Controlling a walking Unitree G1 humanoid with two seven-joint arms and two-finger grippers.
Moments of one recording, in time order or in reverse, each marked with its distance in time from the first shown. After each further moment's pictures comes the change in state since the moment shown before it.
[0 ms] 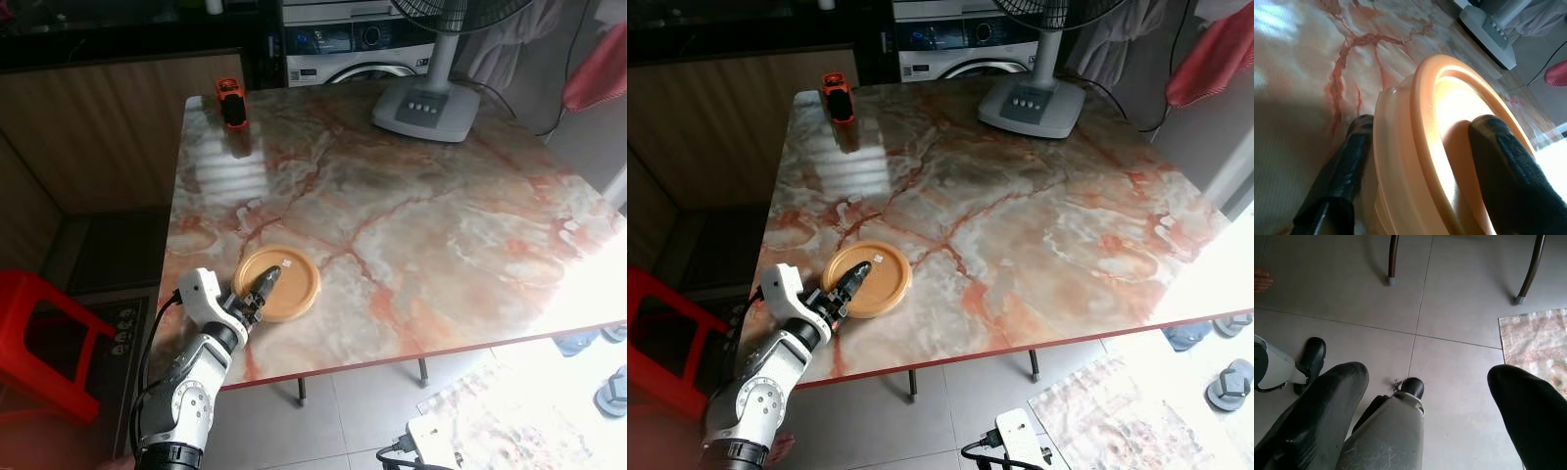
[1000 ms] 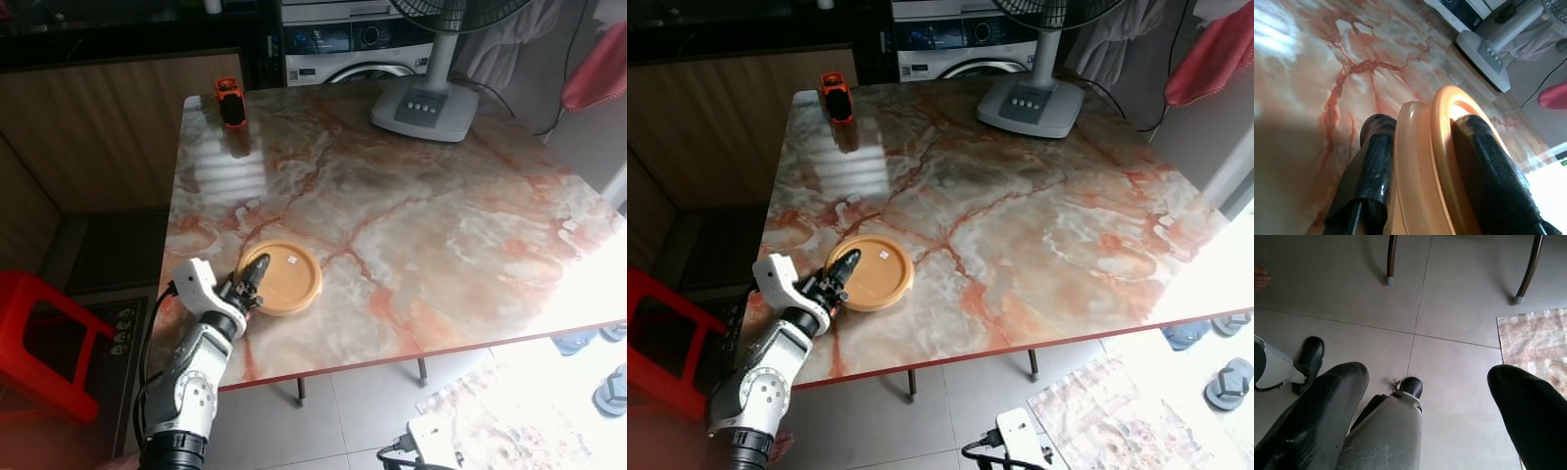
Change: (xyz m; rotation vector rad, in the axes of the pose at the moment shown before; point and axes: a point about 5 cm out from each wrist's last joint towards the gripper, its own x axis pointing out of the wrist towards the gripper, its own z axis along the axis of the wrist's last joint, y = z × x) left arm 0.008 -0.006 0.010 -0.044 -0.080 0.001; right arm 0.000 -0.001 0.000 -0.002 0.000 -0.003
